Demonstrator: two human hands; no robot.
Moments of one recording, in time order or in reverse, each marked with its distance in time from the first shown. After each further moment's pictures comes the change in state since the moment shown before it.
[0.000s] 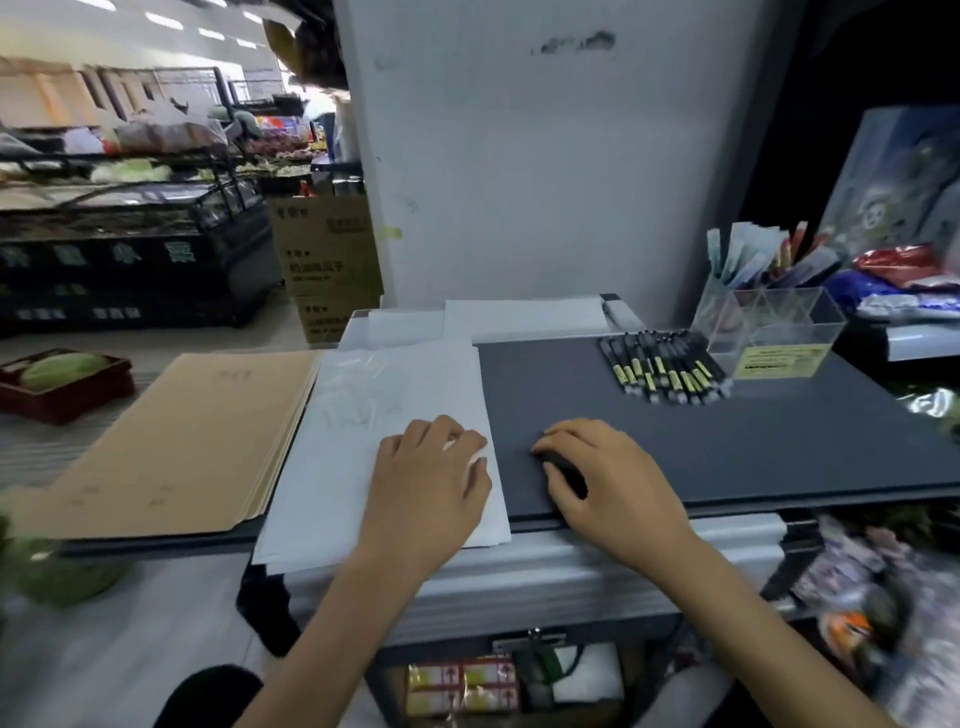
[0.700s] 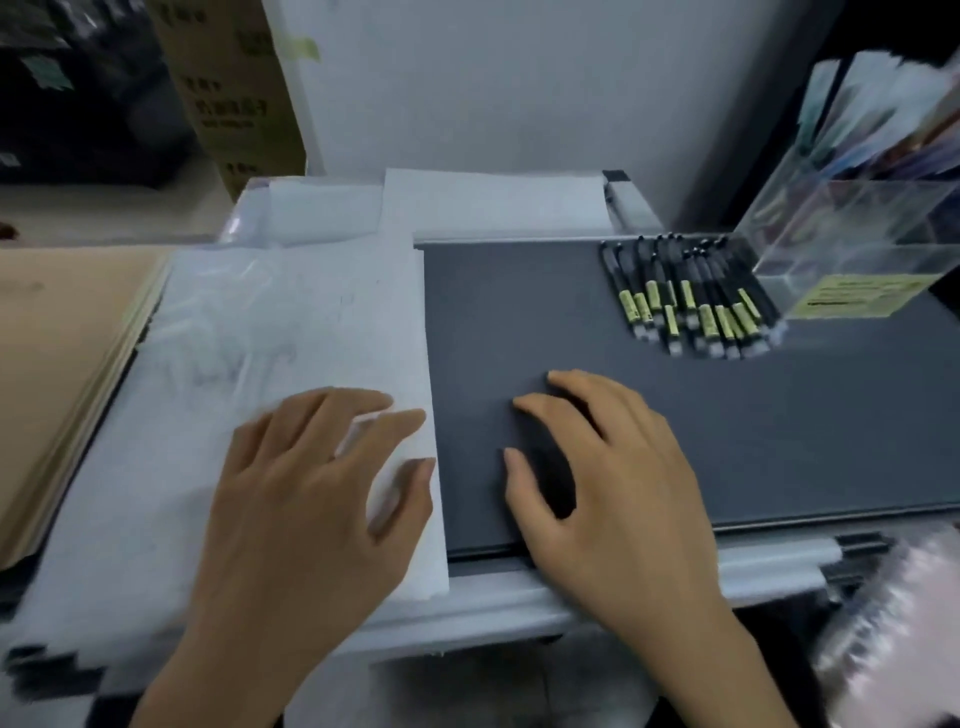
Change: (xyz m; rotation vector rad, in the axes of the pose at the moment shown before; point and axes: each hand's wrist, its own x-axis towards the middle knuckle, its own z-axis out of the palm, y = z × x) left_hand 0.000 0.000 0.003 0.003 0.040 -0.005; right_hand 0.001 0.000 0.011 -0.042 0.045 0.208
